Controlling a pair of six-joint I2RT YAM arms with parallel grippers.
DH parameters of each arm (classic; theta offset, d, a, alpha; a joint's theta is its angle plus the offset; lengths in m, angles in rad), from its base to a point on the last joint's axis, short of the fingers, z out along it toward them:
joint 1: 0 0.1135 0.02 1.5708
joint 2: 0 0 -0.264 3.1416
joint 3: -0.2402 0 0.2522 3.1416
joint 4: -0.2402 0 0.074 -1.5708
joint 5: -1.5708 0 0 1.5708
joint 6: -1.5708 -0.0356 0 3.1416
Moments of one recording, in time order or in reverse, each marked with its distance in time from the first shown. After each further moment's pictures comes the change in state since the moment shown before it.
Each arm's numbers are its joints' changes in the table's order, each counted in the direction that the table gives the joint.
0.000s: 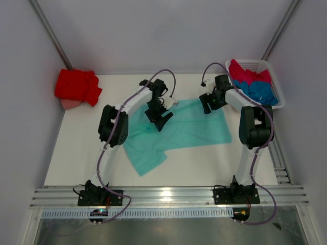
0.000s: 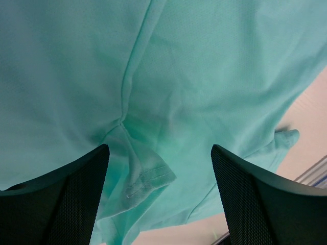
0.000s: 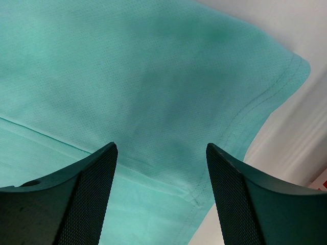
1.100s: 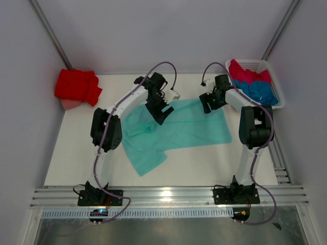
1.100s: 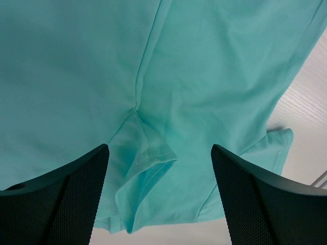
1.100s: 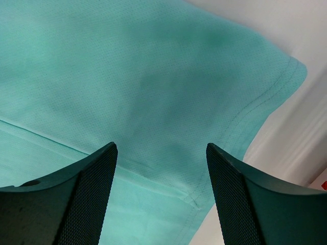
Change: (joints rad) left arm -0.016 0.163 0.064 0.083 -0.005 -0.040; right arm 0.000 0.000 0.000 0.008 0.005 -0.004
